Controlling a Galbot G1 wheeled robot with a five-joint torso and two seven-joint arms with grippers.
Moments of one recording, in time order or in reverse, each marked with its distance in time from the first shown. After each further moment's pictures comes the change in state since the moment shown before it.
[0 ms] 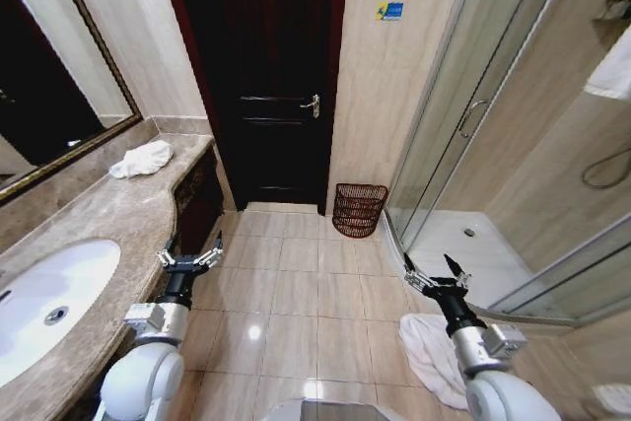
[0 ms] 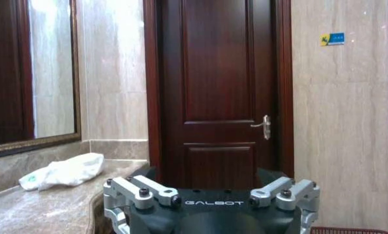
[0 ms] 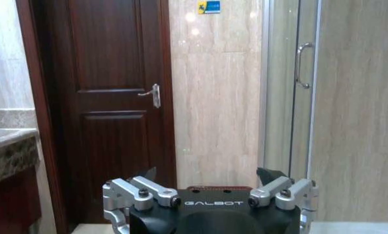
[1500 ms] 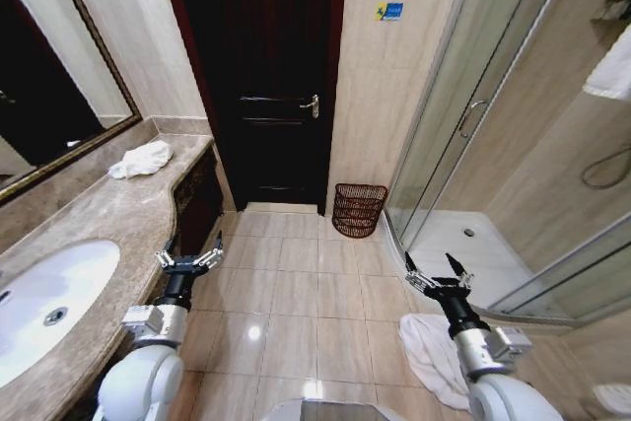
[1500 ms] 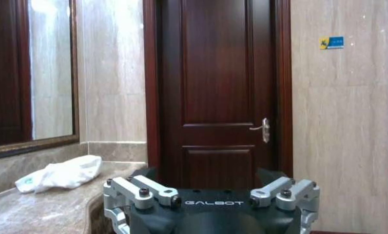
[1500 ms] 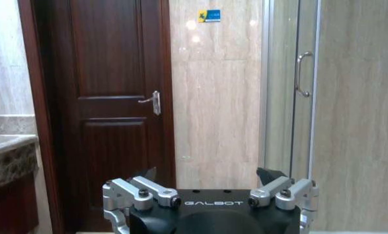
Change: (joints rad) left arm 0.007 -0.009 -0.003 -0.015 -0.004 0.002 0.005; right arm -0.012 0.005 0.003 0.012 0.001 0.029 -0.004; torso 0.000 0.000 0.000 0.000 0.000
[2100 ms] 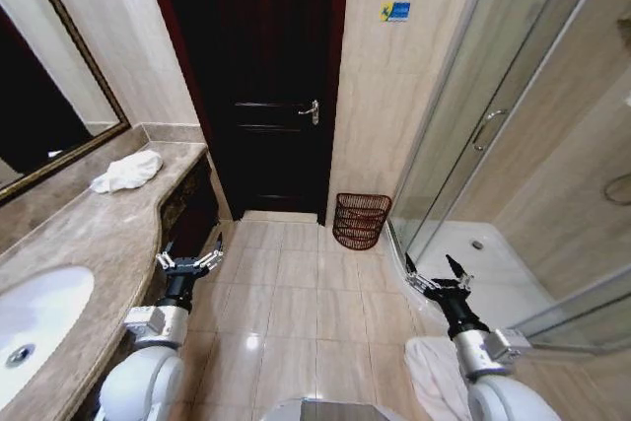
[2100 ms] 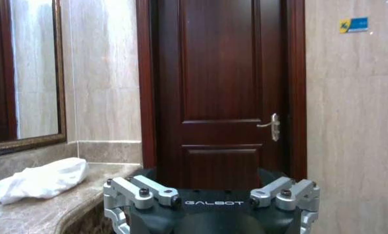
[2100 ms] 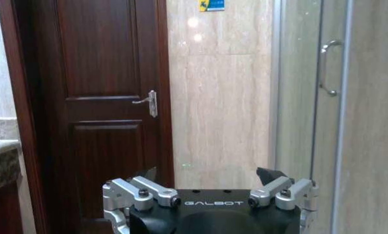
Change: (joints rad) left arm 0.007 -0.005 0.002 0.005 0.011 0.007 0.001; right arm 0.000 0.002 -0.001 -0.018 0.001 0.017 0.000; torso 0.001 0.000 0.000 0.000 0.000
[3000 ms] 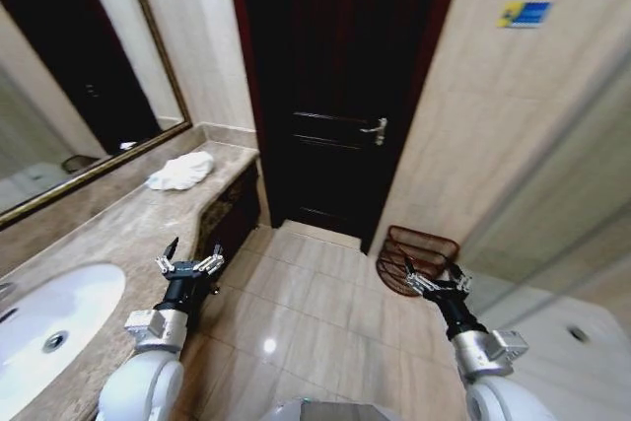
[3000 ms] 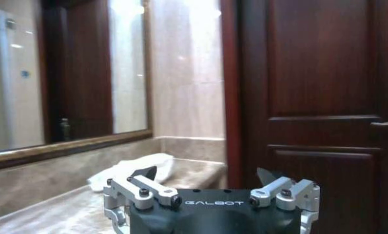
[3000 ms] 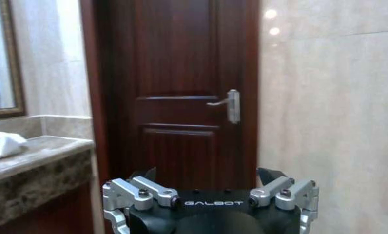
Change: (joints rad) left arm 0.020 -0.016 -0.007 0.004 0.018 -0.021 0.001; right arm -0.001 -0.004 -0.002 -0.012 0.004 0.011 -0.003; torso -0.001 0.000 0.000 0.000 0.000
